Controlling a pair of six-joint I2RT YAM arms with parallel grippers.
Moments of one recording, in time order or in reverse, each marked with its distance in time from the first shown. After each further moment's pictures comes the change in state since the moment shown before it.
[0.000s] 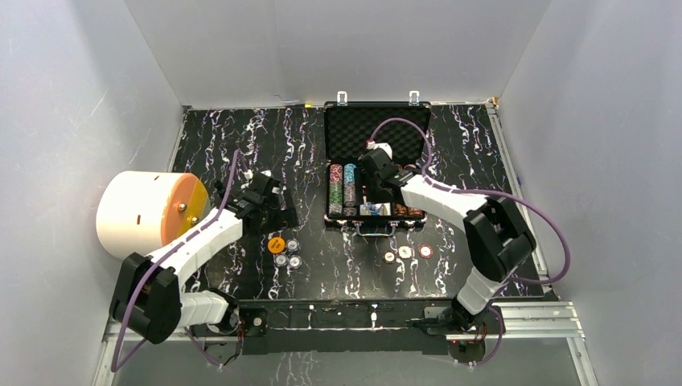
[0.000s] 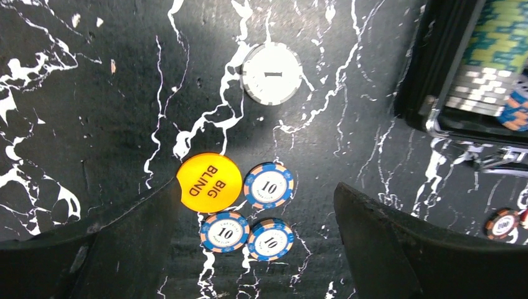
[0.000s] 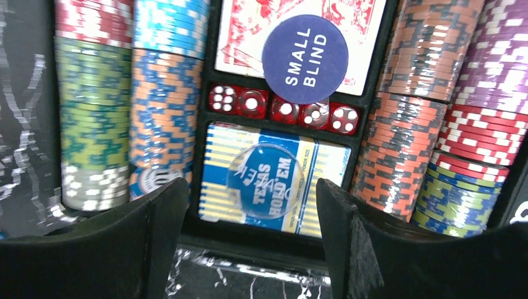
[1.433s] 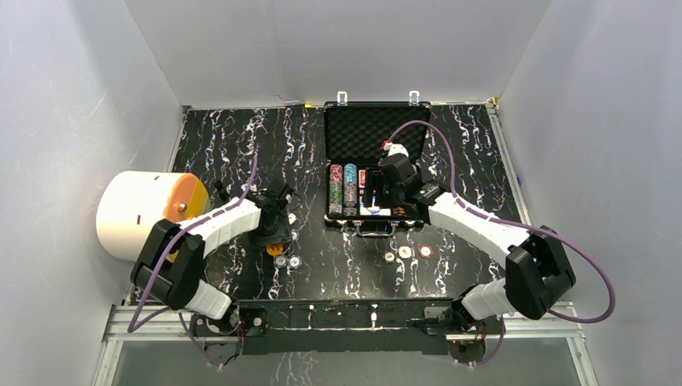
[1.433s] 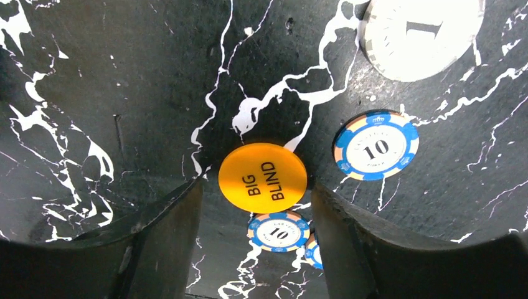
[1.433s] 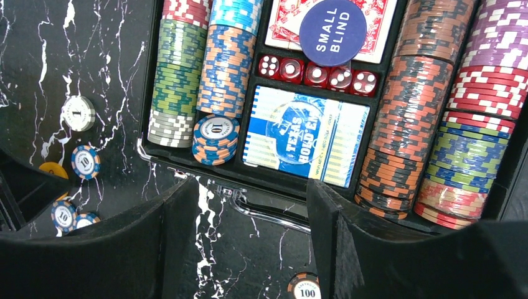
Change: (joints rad) left arm -0.030 0.234 0.029 -0.162 -0.101 -0.075; right arm 0.000 -0.307 -0.167 0.060 -0.106 0.059
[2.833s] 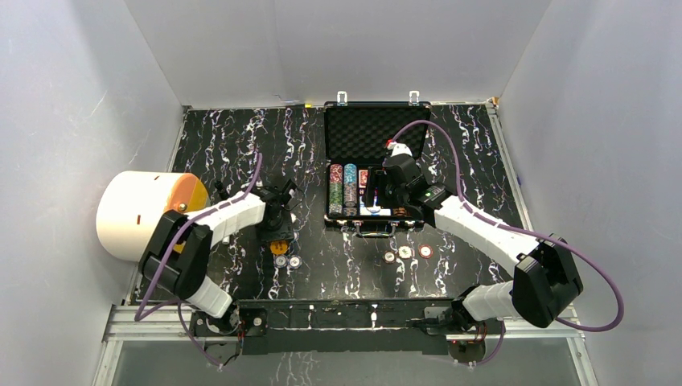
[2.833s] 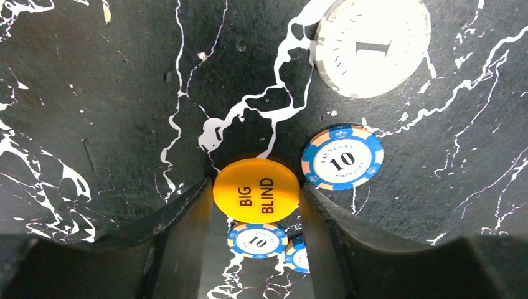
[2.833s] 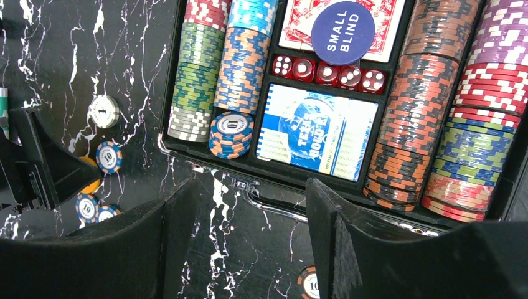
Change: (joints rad) left arm 0.000 0.067 0.043 0.012 0.049 0.042; right arm 0.000 -0.056 -0.014 0.000 -0.024 0.022
